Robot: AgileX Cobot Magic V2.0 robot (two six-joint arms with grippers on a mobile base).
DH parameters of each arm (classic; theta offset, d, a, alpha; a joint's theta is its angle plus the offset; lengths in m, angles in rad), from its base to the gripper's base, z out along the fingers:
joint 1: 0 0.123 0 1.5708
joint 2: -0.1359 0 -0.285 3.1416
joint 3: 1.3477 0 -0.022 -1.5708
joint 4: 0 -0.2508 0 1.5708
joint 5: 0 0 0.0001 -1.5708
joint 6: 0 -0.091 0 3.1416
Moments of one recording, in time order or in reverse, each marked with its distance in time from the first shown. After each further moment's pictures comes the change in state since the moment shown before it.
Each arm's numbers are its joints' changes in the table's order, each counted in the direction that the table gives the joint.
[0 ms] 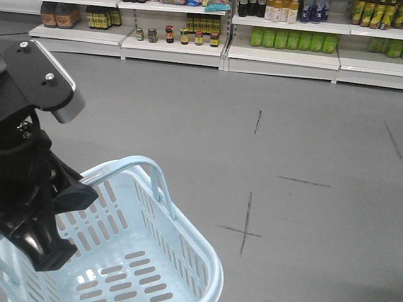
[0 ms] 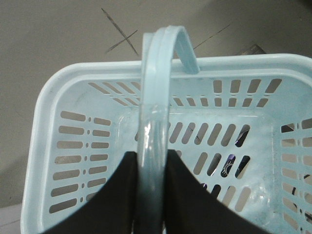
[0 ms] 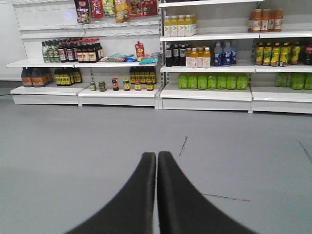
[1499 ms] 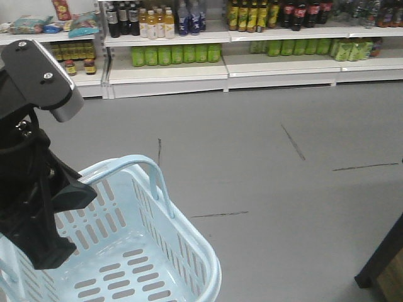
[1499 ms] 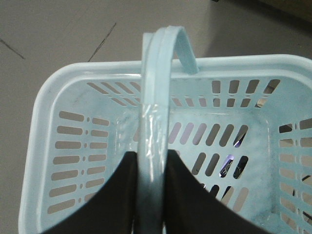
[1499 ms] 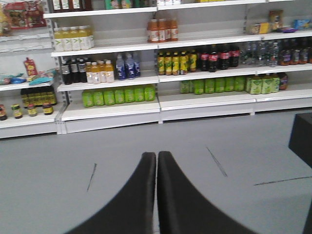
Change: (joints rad) left arm 0.000 0.000 0.000 -0.001 0.000 0.000; right arm 0.000 0.000 0.000 0.000 0.000 0.000
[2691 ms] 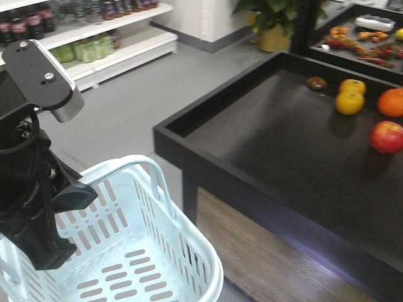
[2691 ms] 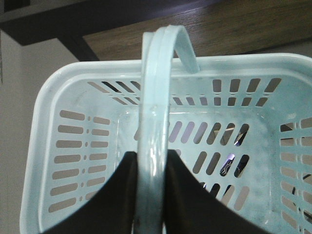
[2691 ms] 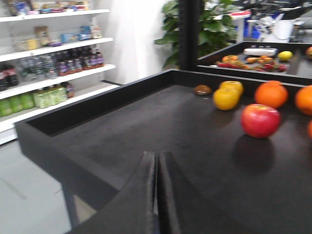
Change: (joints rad) left arm 0.000 0.000 0.000 0.001 0.000 0.000; right arm 0.000 0.000 0.000 0.000 0.000 0.000
